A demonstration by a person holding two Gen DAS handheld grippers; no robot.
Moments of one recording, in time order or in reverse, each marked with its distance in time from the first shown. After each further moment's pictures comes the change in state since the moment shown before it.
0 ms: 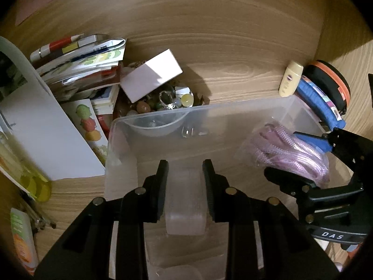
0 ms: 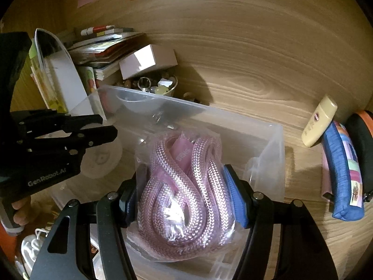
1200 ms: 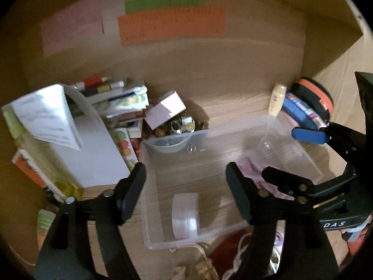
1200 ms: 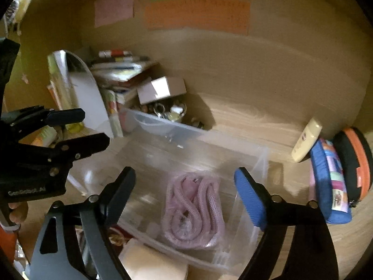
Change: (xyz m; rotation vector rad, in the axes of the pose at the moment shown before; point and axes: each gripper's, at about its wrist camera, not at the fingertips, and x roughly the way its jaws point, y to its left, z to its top) left arm -0.085 -0.003 -0.003 0.036 -0.154 0.042; right arm -0.057 0.013 0.005 -0.016 -0.120 0.013
